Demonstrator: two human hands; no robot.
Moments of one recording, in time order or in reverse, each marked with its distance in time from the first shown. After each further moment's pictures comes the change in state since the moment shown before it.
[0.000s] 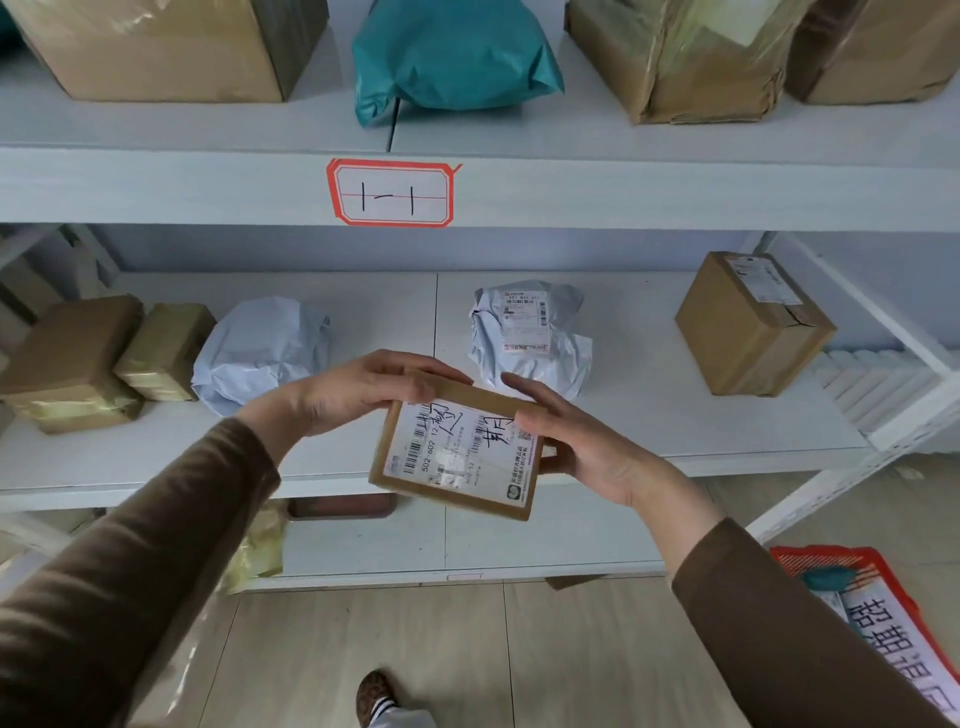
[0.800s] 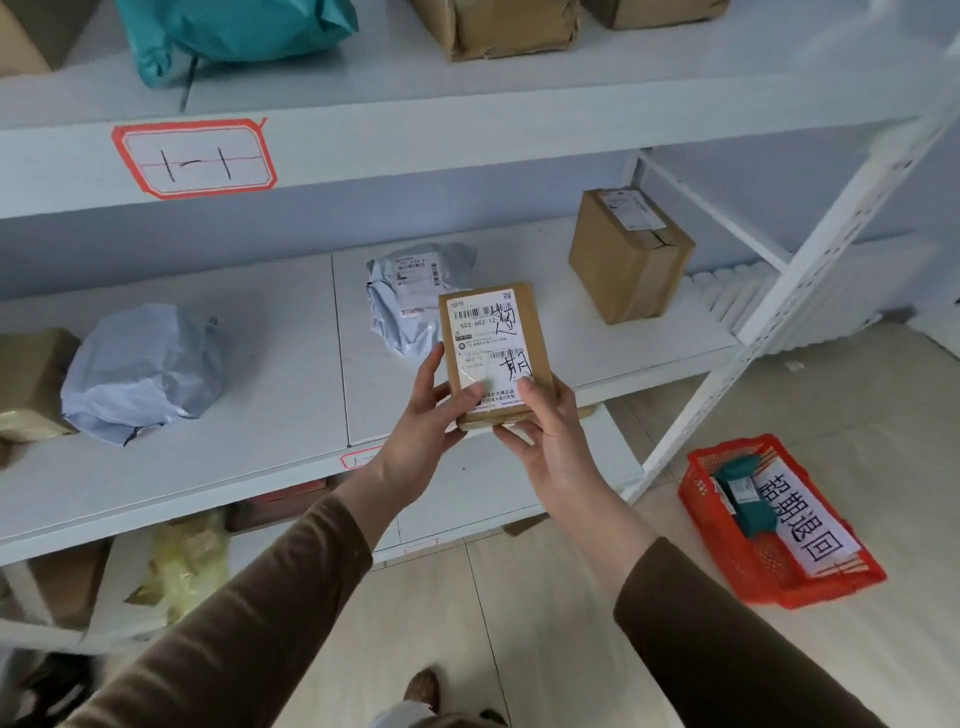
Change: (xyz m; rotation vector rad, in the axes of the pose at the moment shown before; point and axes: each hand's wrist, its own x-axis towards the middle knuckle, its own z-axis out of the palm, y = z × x) left_hand 0.053 -0.012 0.188 -0.583 0.194 0.032; right_hand -0.064 0.076 -0.003 0.683 0.661 -0.213
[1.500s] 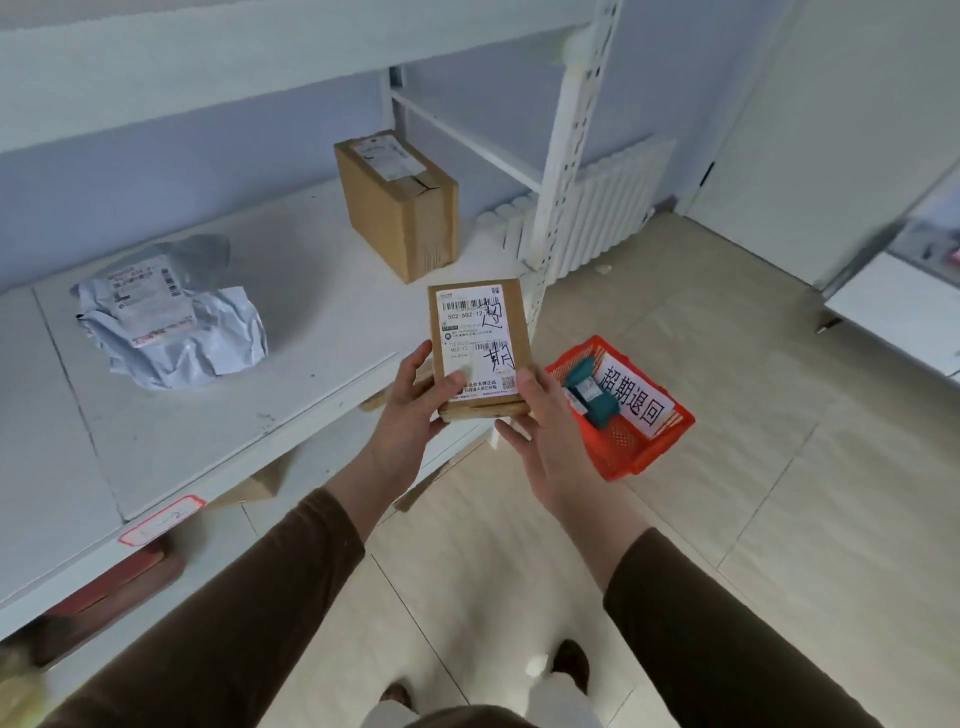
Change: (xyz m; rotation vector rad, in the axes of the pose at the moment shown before) left_hand 0.038 -0.059 0.175 0.029 -0.283 -0.163; right_hand -0.063 -0.055 -0.169 -0.039 0.385 -0.137
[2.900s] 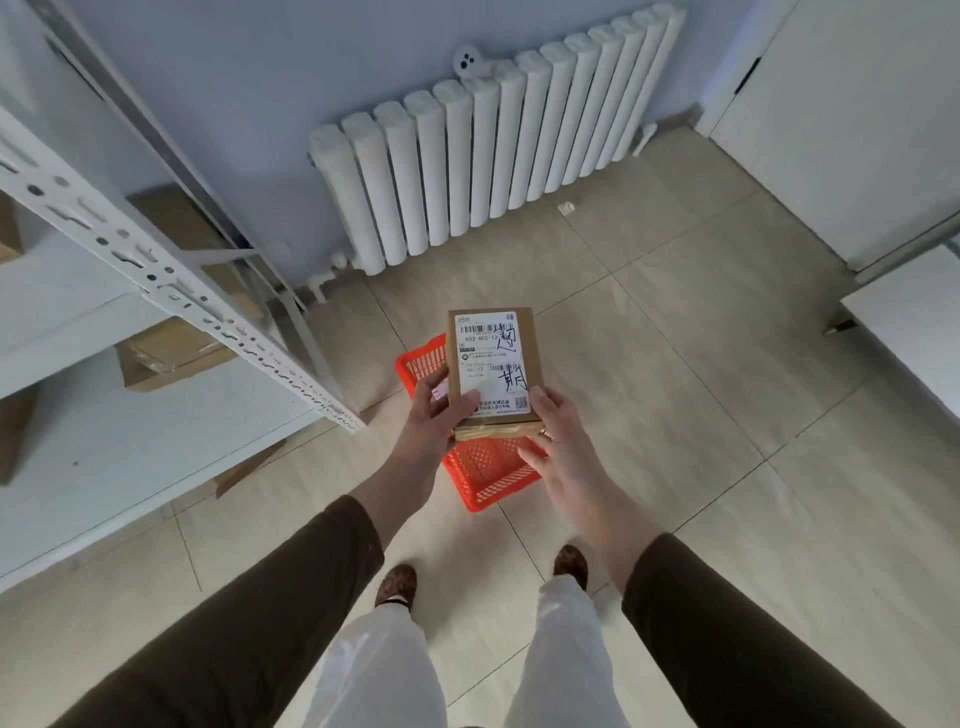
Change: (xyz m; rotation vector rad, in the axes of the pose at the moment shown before) left_hand 0.358 -0.195 0.467 -0.085 0.221 -0.305; right_hand 0.340 -0.152 -0.506 -0.073 0.028 0.381
